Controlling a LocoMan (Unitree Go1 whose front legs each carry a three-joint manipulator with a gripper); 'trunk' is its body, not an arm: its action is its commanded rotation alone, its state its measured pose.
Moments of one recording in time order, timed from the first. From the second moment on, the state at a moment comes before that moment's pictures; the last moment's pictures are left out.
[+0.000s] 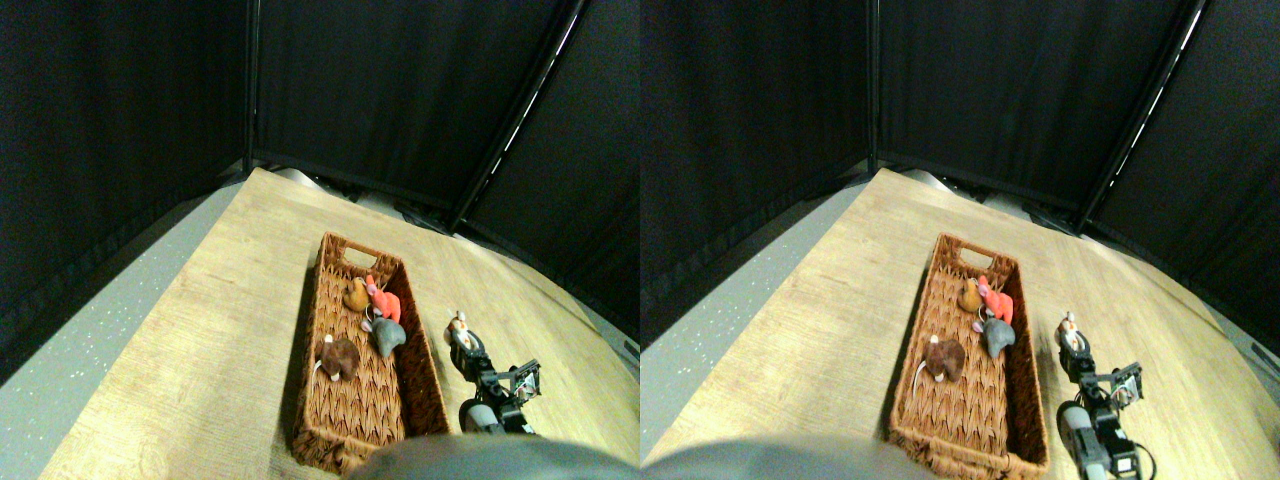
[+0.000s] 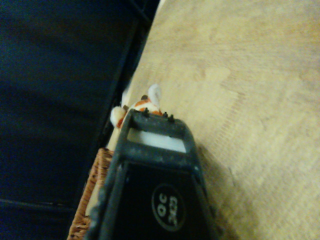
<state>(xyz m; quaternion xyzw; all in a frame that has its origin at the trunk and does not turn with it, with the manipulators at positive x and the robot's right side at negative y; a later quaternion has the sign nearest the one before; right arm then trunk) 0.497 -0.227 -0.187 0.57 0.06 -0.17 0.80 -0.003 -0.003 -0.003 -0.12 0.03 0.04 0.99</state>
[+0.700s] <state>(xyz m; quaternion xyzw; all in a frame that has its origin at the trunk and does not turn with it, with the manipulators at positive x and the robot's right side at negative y) 0.523 -0.148 -0.110 0.55 0.08 -0.02 0.83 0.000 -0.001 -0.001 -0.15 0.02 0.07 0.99</state>
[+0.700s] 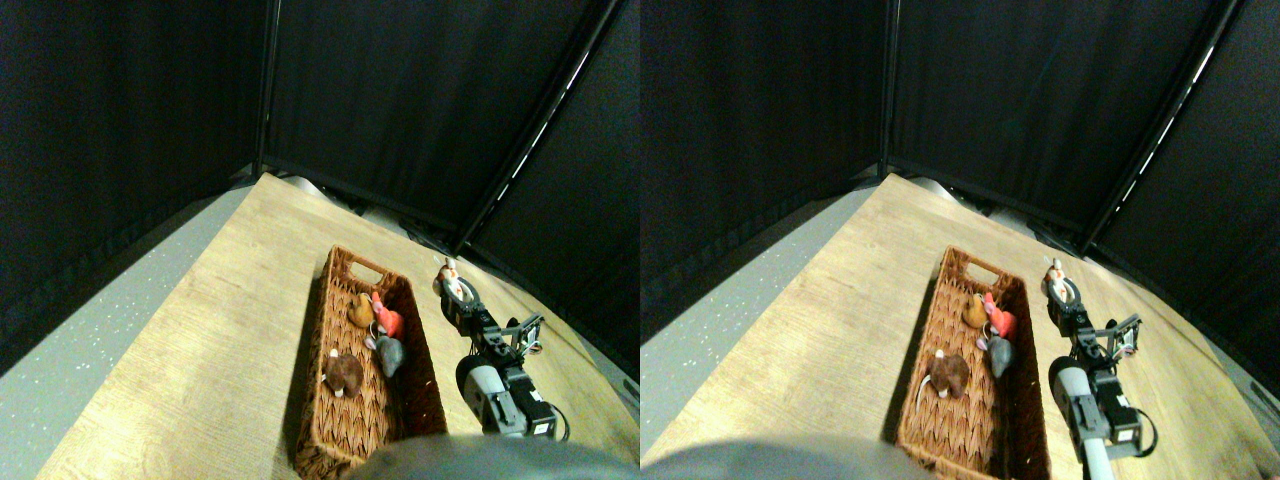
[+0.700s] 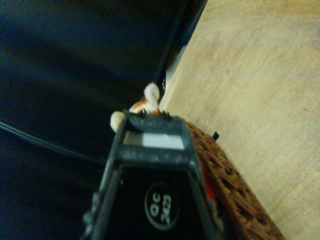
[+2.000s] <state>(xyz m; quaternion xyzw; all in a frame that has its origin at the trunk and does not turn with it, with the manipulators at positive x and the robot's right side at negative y) 0.497 -0.108 -0.126 0.52 0.17 0.01 0.84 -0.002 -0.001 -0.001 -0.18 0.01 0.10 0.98</state>
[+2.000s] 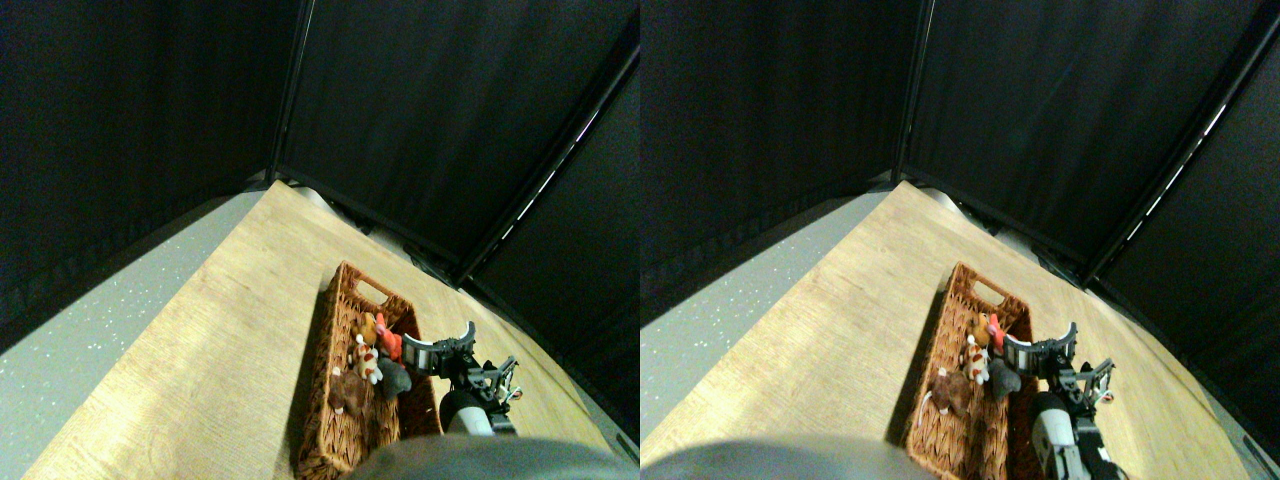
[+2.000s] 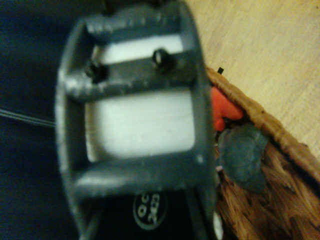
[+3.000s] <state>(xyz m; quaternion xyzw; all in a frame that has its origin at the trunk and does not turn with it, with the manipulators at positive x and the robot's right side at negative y) 0.453 -0.257 -0.135 0.51 -0.03 -0.17 0.84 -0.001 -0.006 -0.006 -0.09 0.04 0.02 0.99</state>
